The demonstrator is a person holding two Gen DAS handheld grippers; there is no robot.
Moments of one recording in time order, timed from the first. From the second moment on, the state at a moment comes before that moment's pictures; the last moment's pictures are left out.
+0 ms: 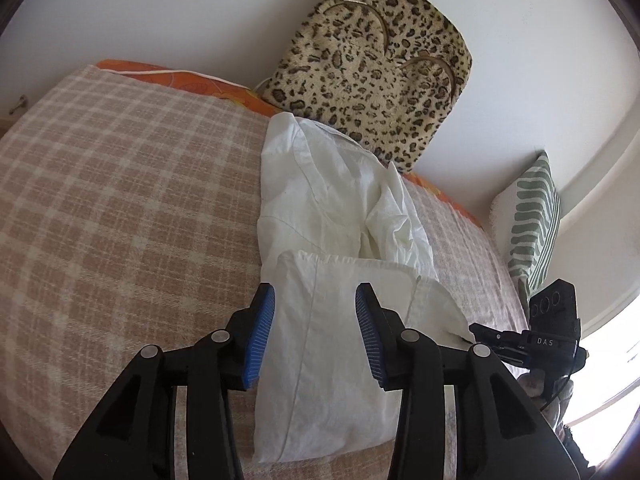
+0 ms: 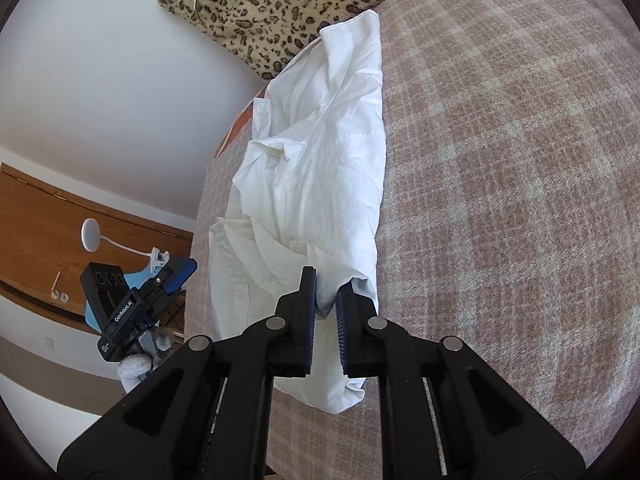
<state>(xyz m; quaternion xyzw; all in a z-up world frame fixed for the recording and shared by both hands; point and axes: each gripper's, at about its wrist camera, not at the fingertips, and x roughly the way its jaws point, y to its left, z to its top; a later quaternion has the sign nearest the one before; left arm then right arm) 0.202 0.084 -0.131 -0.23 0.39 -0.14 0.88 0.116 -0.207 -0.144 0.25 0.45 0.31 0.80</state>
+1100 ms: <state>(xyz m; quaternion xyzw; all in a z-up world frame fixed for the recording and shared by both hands) 0.169 0.018 -0.123 -0.11 0.37 -0.17 0.91 0.116 -0.159 -0.137 0.08 0.43 0.35 0.83</state>
